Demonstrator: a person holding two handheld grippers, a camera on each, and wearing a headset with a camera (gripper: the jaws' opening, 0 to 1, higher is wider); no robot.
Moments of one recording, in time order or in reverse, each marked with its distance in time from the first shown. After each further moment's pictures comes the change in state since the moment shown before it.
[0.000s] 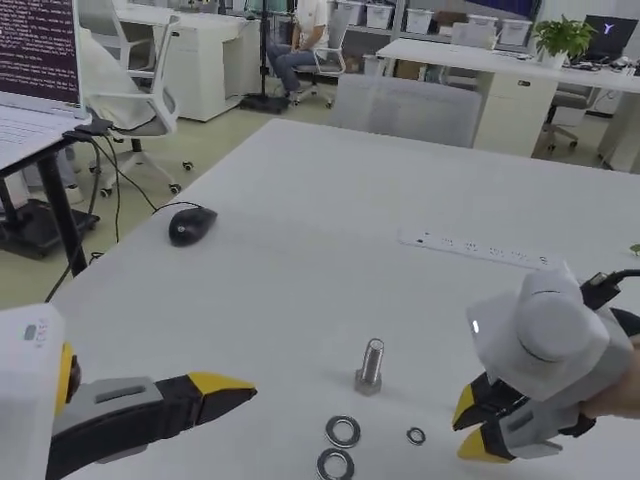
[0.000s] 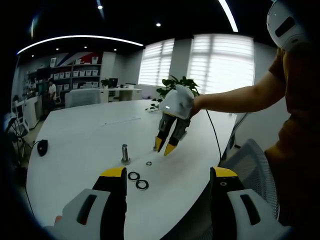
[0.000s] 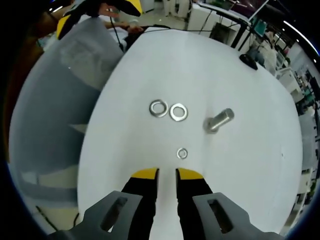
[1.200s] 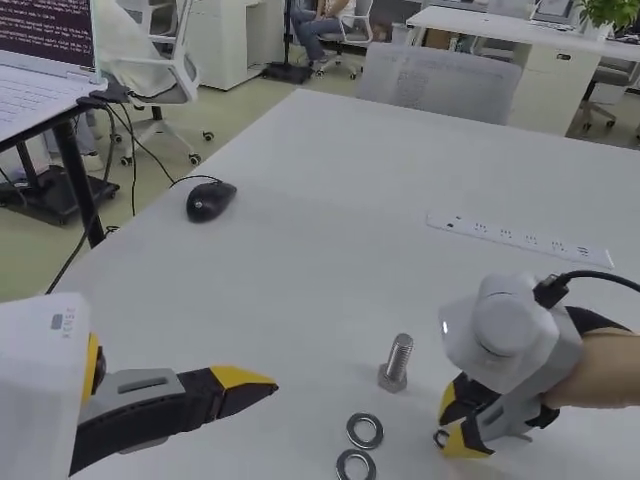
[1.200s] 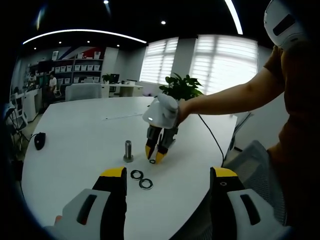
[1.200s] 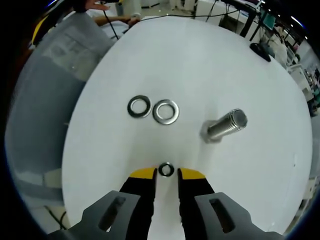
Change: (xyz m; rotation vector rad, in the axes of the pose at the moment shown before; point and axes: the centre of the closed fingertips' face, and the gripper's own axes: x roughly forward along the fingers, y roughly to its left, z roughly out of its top) left arm 0.016 0.022 -0.007 -0.048 0.014 -0.011; right arm 0.048 -0.024 0.001 -0.020 0.054 0.088
